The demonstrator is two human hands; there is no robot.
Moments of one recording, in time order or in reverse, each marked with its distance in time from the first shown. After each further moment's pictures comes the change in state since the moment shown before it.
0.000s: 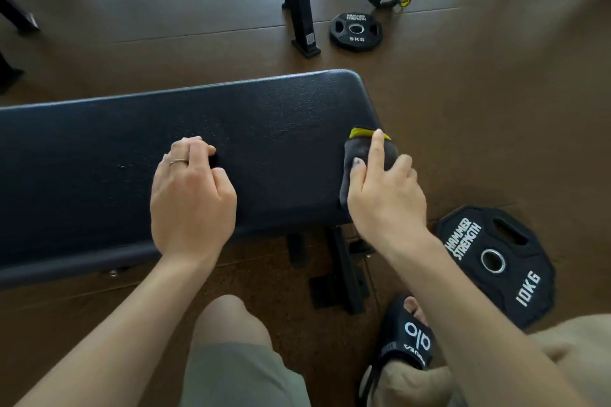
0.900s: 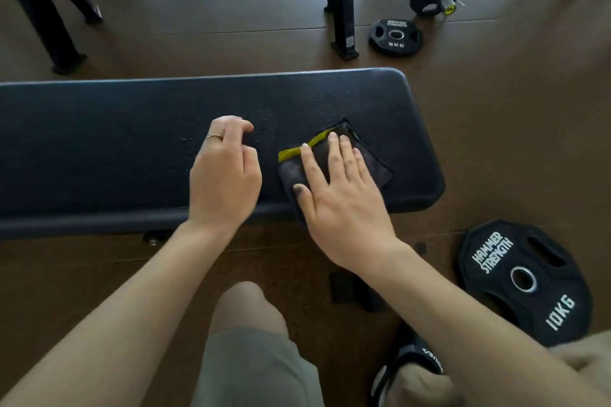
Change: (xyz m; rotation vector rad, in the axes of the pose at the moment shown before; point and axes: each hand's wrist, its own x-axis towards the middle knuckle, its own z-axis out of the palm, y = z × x) left_hand 0.002 -0.024 -0.023 -0.102 0.012 0.116; right_hand -0.042 -0.059 0.028 -0.162 -0.088 -0.630
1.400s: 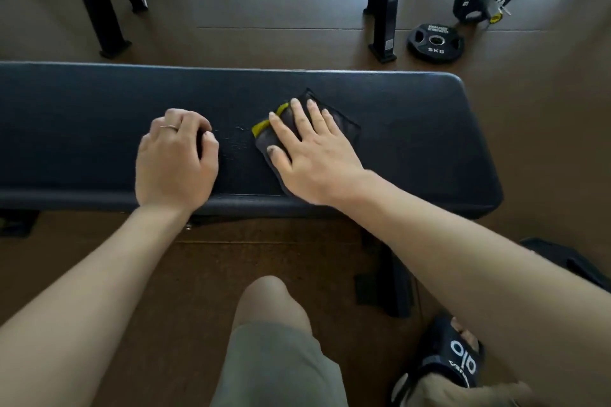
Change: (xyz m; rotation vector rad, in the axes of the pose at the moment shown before) left_hand 0.005 -0.122 -0.055 0.241 0.062 -0.050; right_hand 0.099 -0.072 0.002 0.010 -0.087 -0.200
